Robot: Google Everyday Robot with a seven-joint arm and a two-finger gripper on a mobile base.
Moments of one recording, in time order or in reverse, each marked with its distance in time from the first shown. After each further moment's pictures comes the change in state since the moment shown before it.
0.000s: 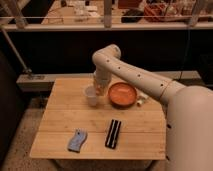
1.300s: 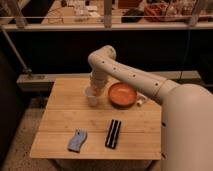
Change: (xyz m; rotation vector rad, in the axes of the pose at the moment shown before) arm -0.006 -0.010 0.008 -0.004 0.018 0.014
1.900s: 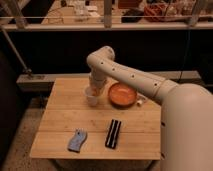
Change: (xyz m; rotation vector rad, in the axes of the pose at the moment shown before) arm -0.004 -0.003 0.003 0.001 0.010 0.005
